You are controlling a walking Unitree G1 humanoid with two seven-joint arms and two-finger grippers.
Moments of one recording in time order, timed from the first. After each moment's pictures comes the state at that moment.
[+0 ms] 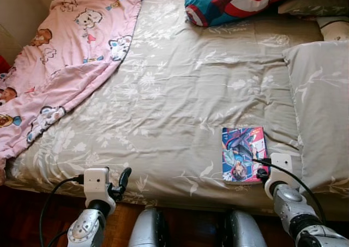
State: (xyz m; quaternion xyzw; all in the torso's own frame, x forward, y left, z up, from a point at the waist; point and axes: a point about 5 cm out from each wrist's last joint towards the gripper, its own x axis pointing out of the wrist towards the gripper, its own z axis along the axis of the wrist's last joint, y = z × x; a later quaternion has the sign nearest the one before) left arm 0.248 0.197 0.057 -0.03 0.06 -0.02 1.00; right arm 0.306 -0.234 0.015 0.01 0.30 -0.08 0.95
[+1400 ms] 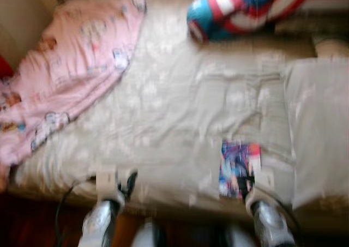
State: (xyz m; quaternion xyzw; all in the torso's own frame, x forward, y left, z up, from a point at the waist) left arm 0.272 0.193 0.016 -0.06 0.13 0.00 0.99; right arm 0.272 -0.191 -0.019 0.05 0.25 -0.05 0.97
